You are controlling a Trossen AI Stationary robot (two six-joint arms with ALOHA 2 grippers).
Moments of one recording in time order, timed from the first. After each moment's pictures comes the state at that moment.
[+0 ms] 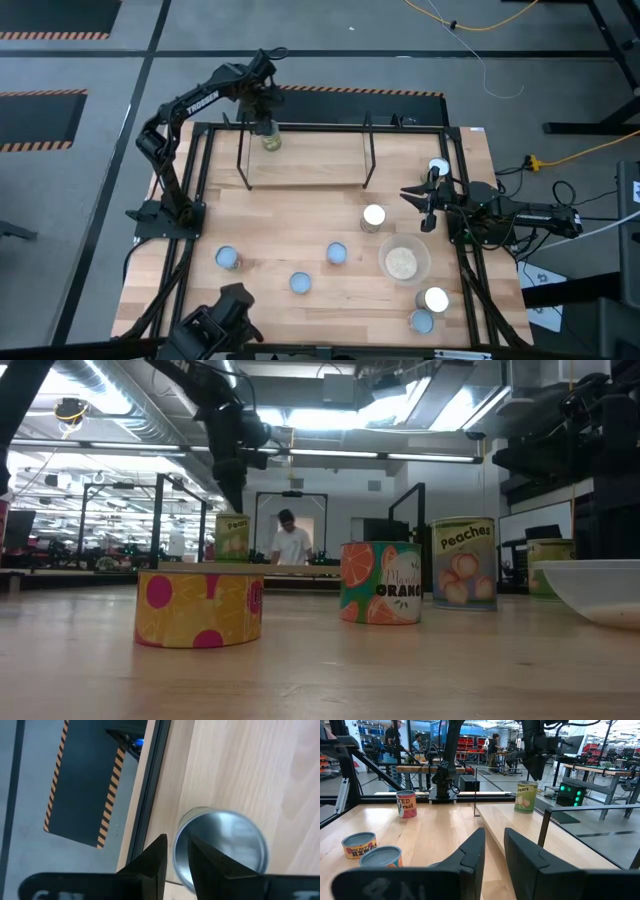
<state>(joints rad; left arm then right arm) 0.92 1.79 1.62 -1.02 0.10 0.68 -0.07 0.03 0.01 0.05 0.12 -0.04</state>
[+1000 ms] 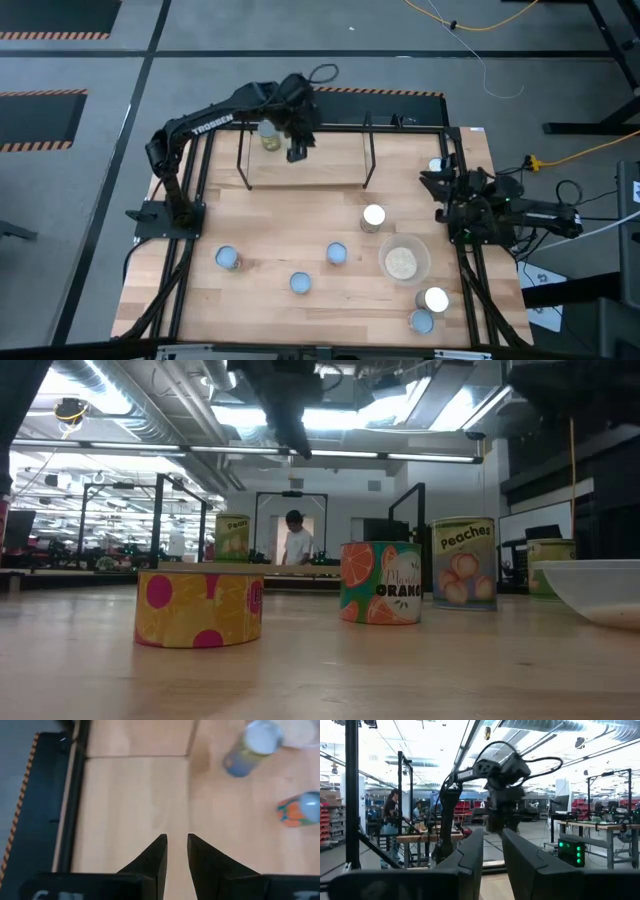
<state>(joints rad) 0.50 1.78 1.83 -1.02 0.26 0.38 -0.07 0.04 0.13 0.28 0.12 -0.02</state>
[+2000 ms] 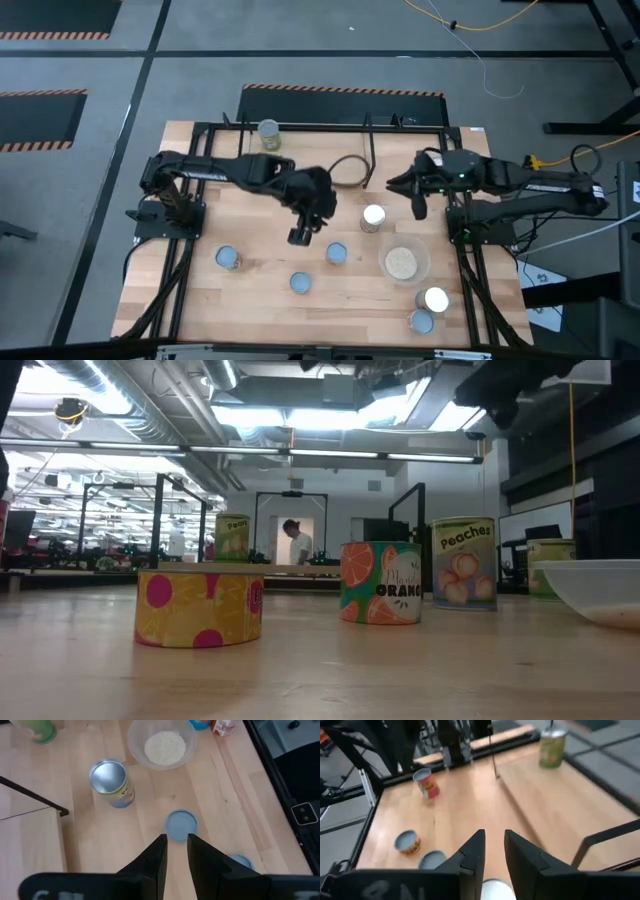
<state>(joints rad) -0.09 1.75 1.83 -0.96 0.08 0.10 -0.07 0.79 0.78 -0.43 0.01 0.27</state>
